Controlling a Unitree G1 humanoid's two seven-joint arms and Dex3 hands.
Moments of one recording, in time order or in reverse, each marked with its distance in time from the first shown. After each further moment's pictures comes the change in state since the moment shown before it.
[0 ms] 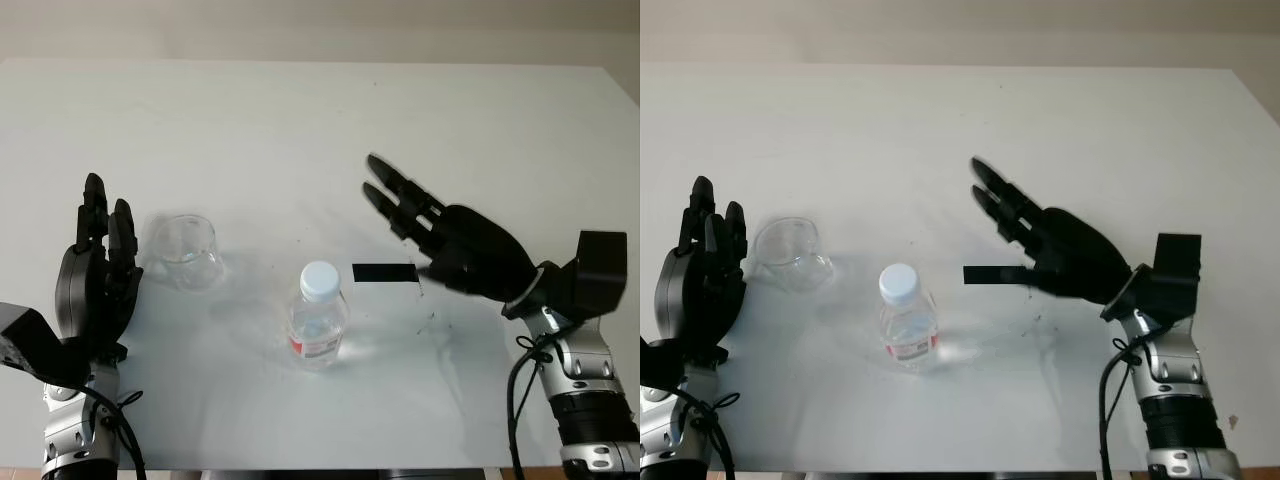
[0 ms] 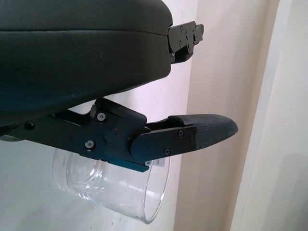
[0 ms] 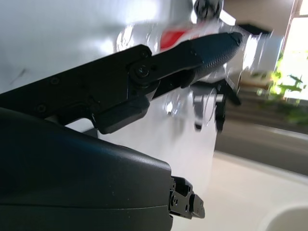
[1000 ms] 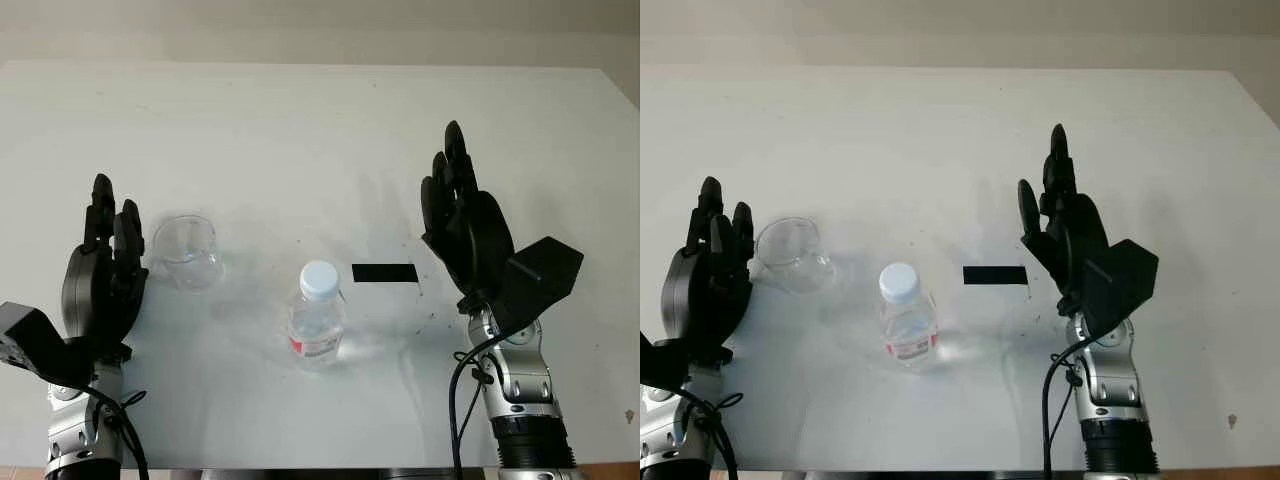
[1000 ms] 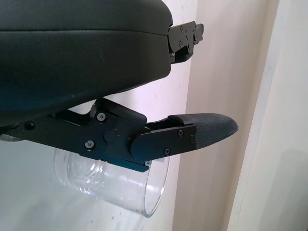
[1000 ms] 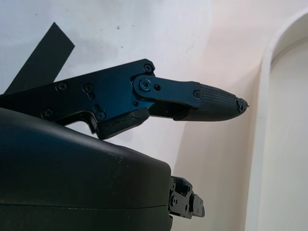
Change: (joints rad) left arm 0.002 -0.002 0.003 0.000 -0.009 0.004 -0.020; right arm 0.020 0.272 -0.043 -0.045 -0.292 0.023 -0.855
